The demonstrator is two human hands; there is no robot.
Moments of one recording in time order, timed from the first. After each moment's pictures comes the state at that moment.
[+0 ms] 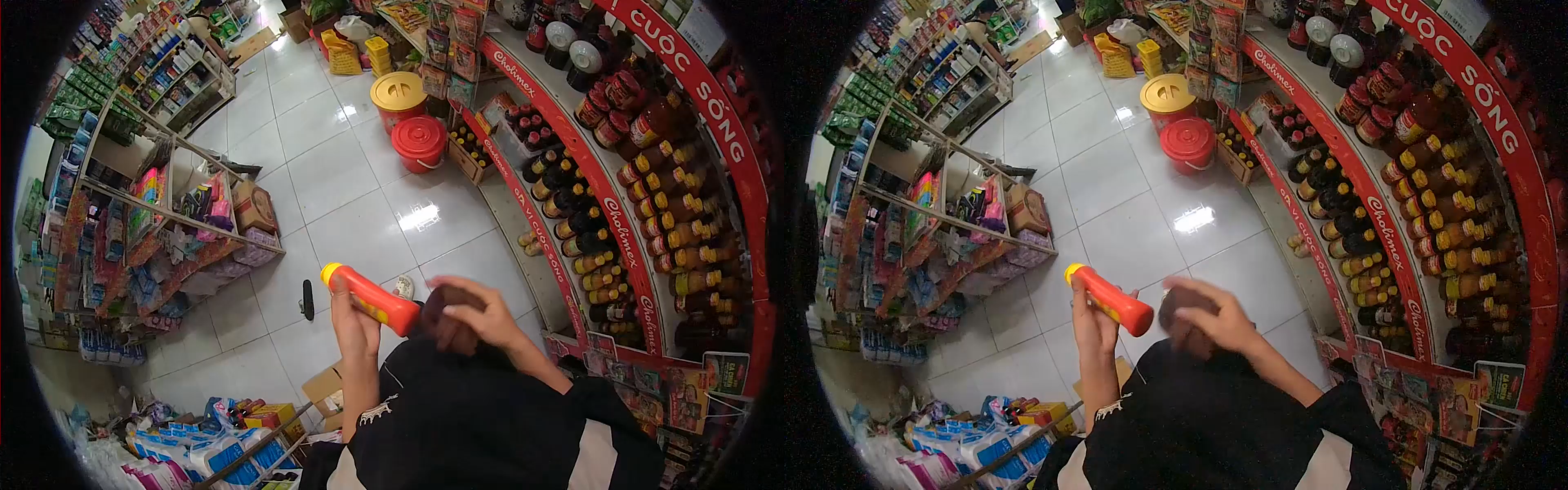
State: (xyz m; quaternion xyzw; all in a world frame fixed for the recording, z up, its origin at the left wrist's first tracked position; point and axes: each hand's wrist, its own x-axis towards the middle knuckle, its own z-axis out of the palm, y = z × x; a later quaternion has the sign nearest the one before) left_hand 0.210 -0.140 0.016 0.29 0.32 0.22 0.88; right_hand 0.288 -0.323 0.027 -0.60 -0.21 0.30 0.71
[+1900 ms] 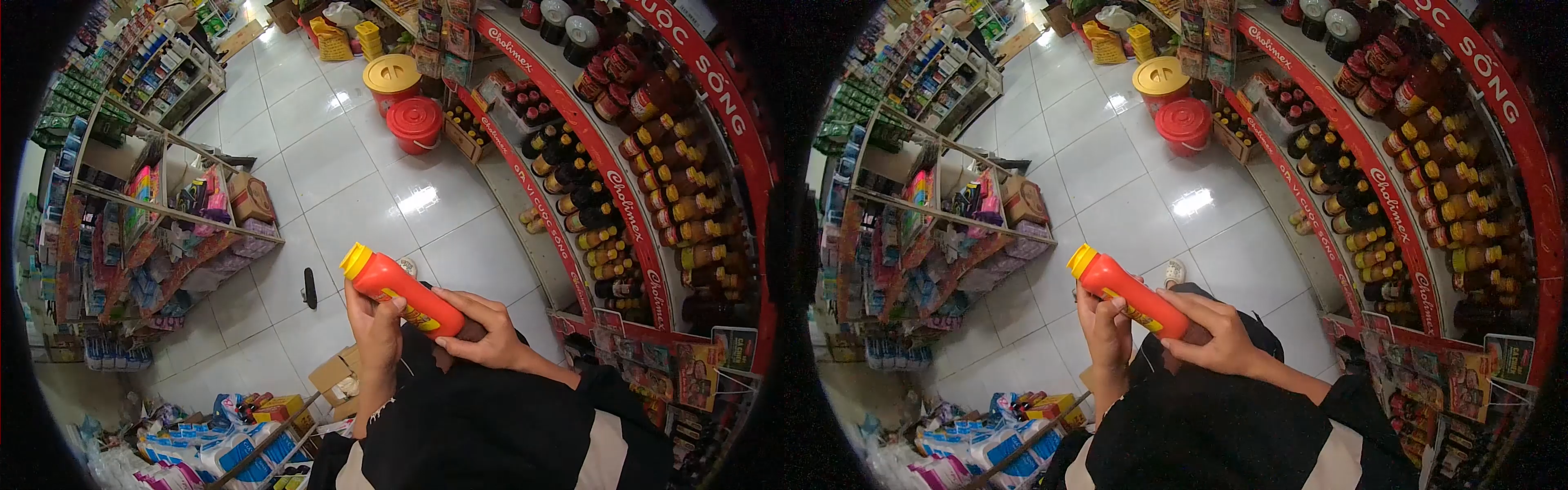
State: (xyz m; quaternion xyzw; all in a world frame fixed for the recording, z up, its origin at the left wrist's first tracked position) left_hand 0.191 -0.168 0.051 0.43 0.23 0.21 0.85; right_hand 0.244 -0.320 0.058 -0.70 -0.35 0.16 0.60
